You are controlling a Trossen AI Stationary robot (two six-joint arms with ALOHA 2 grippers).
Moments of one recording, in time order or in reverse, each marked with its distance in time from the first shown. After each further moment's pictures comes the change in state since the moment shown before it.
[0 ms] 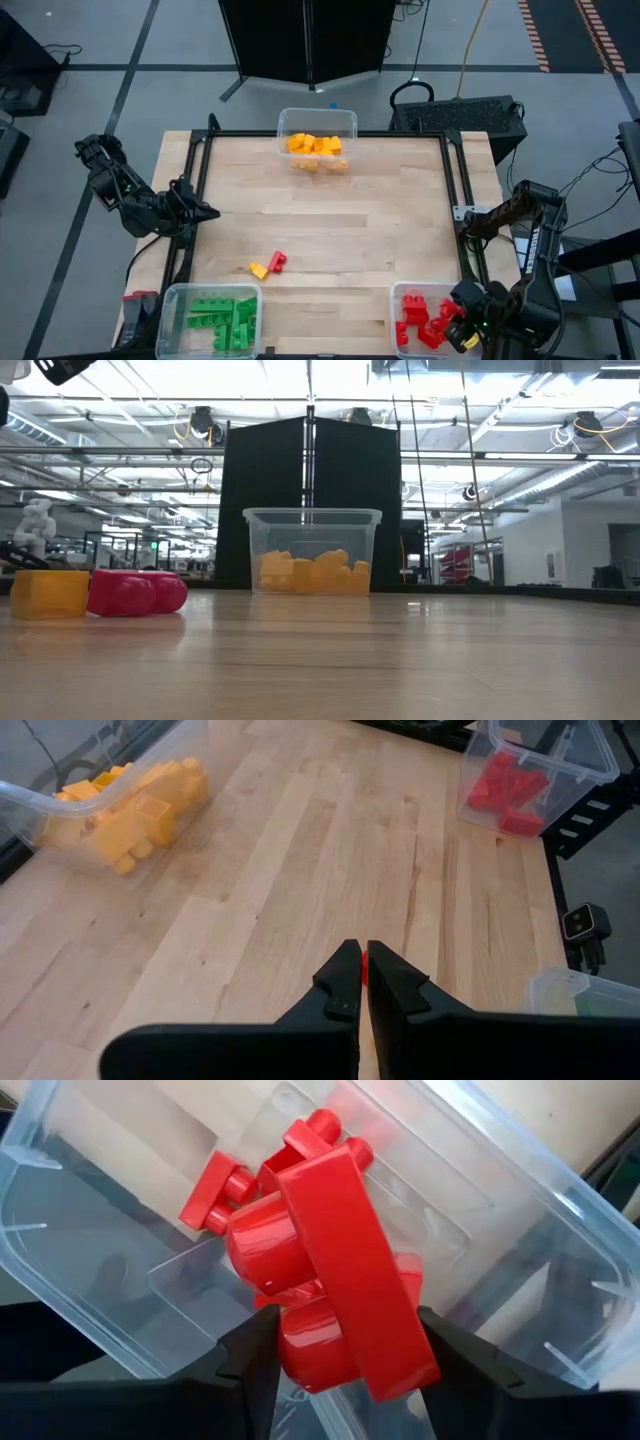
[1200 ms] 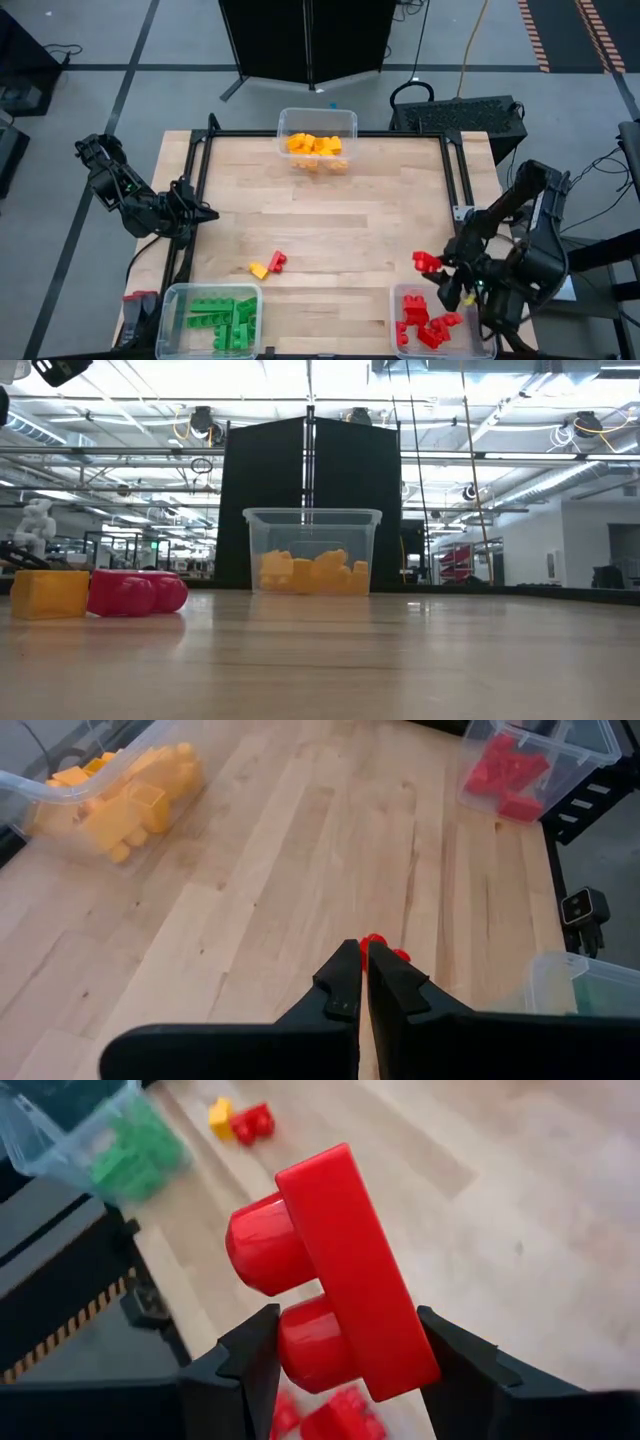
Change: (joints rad) left arm 0.000 0.000 0.000 -0.021 0.031 -0.004; right arm -0.146 -0.204 0.003 -0.101 0.535 -0.393
